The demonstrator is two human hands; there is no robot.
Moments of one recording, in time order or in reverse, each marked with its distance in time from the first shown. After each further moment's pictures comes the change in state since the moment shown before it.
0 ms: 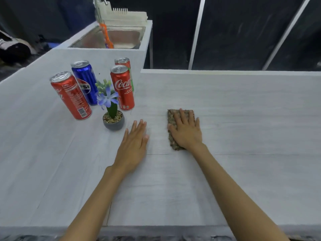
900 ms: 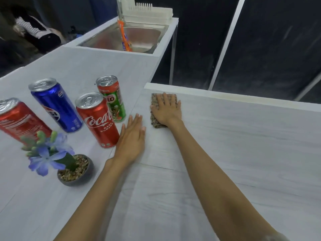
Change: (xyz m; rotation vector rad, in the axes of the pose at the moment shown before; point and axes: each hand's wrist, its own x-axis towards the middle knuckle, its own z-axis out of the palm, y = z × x) left_hand 0.196 -0.015 0.013 -0.027 0.159 -0.251; right_hand 0.266 -0.034 -0.009 -0.021 -0.144 -0.213
